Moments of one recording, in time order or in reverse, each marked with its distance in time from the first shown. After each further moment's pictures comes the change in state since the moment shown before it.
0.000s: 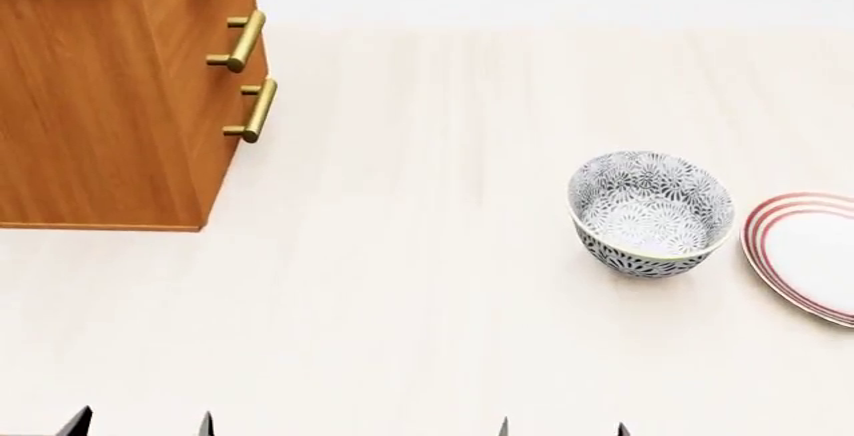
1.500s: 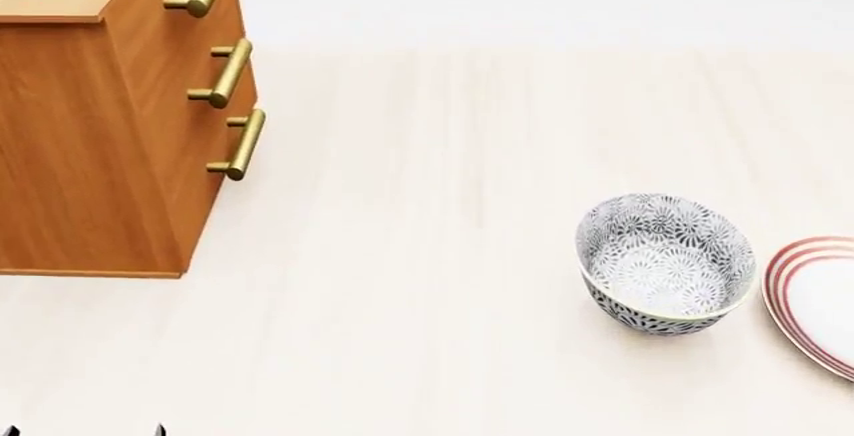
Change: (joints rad) left arm 0.197 -0.035 0.046 0.317 0.103 0.026 -0.182; right arm -0.288 0.075 -0.040 -0.276 -0.108 -0.255 0.109
